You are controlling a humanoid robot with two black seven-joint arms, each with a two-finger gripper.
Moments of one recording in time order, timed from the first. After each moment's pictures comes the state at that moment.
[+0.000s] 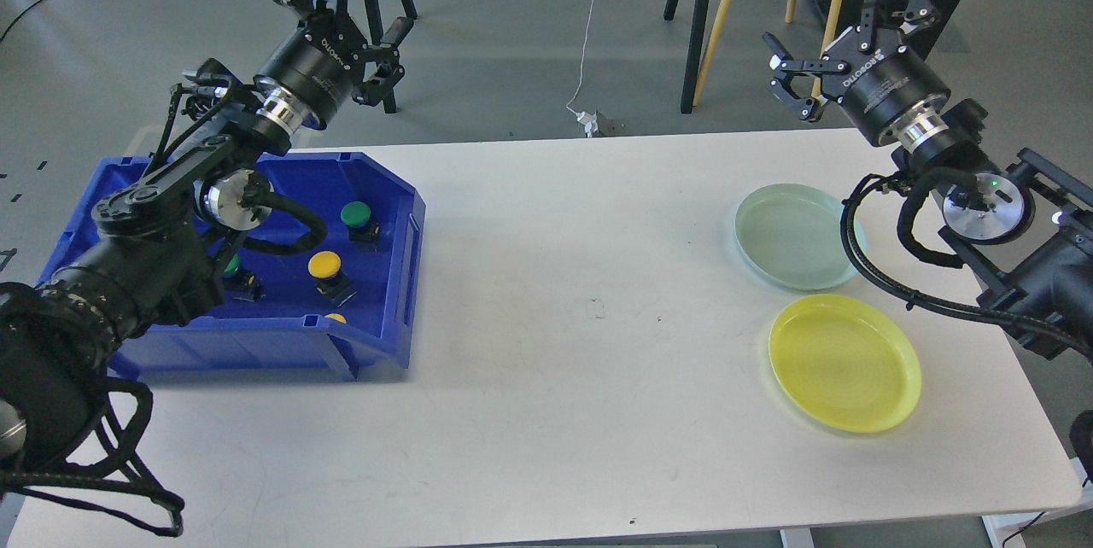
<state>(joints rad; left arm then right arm) -0.97 0.22 -0.52 -0.46 0.21 -0.49 -0.49 0.84 -0.45 0.68 0.77 0.18 0.49 0.21</state>
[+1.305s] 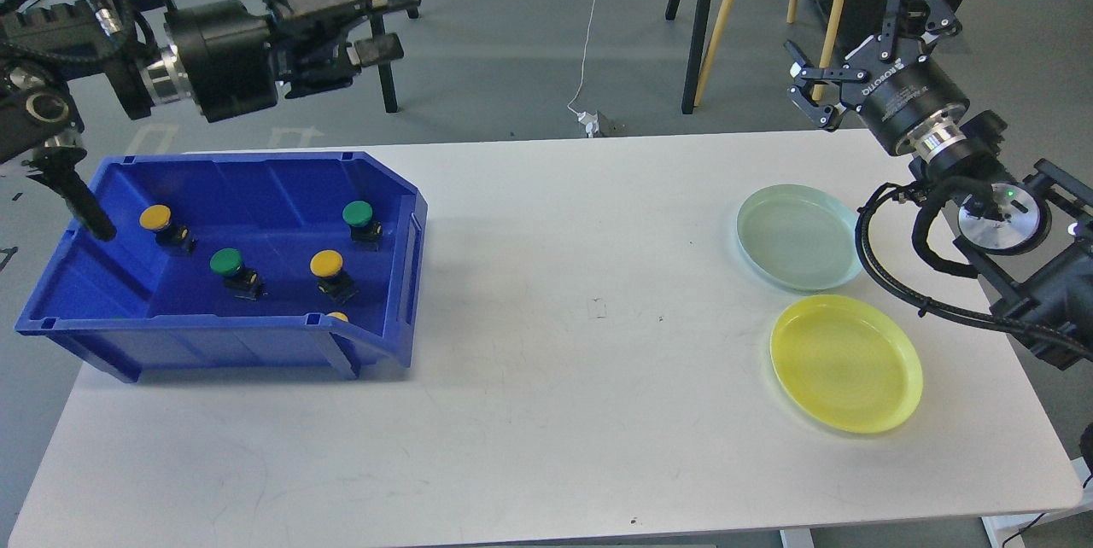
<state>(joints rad) -1.30 0.83 0.02 -1.22 0.96 -0.48 -0.49 0.82 -0.45 0.68 0.76 0.18 0.49 0.21</state>
